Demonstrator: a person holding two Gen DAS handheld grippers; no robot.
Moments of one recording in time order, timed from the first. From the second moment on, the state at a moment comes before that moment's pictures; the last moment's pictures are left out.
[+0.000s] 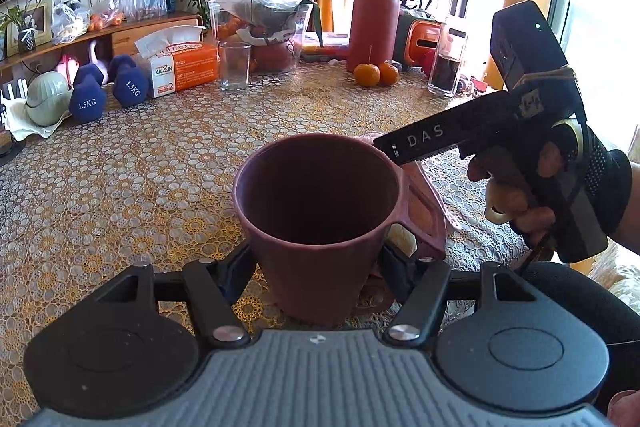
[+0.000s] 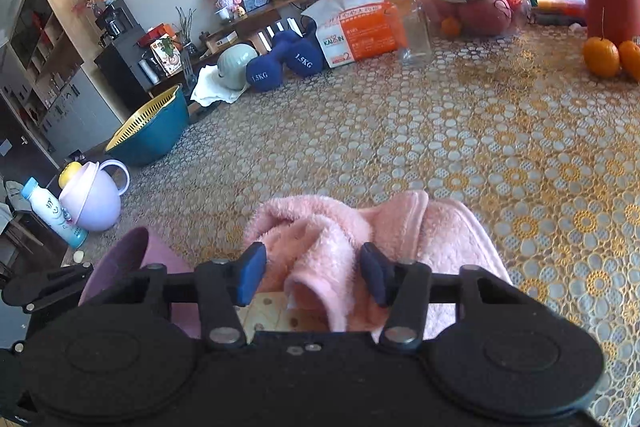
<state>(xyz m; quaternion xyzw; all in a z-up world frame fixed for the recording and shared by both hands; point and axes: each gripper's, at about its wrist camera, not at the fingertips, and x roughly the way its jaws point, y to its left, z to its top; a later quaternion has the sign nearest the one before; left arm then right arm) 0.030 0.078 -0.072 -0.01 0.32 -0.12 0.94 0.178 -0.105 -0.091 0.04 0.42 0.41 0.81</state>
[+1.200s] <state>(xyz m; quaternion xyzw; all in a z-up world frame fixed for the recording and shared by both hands) 0.026 0.074 -0.067 0.00 0.33 -0.10 0.94 0.129 -0.158 -0.062 0.02 0.35 0.41 0.84</state>
